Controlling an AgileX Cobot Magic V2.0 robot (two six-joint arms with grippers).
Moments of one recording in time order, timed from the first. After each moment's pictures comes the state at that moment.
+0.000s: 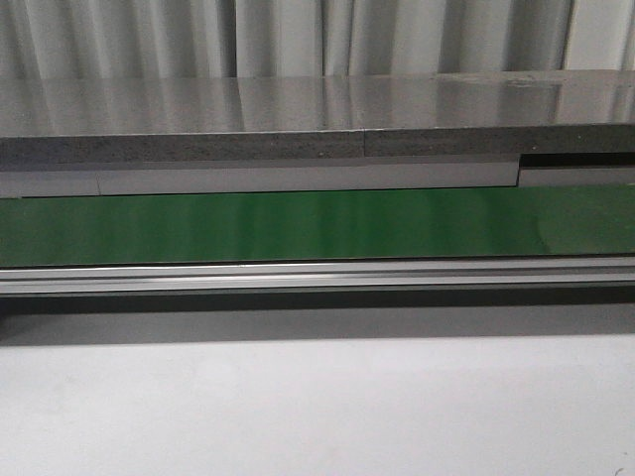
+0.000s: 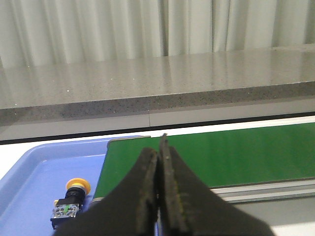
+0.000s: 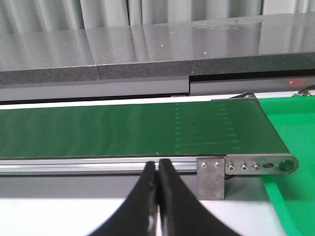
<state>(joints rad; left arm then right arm) -0.06 0.00 0.00 0.07 0.06 -0.01 0.05 -0.01 0.03 0.06 0.12 0.03</state>
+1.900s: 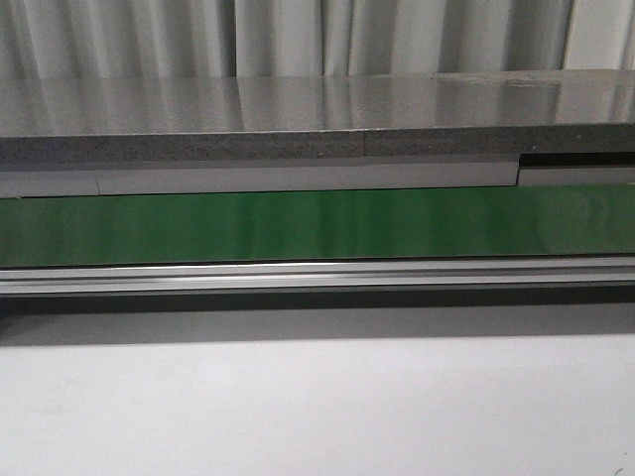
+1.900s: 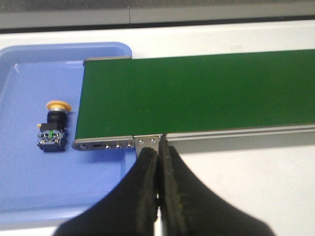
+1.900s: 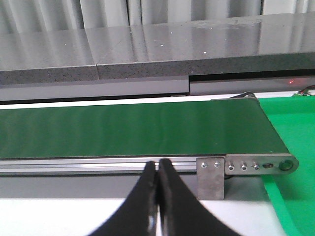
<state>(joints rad) -0.06 0.65 -0.67 -0.01 0.72 -0.01 0.05 -0.01 0.03 0.06 0.12 0.03</state>
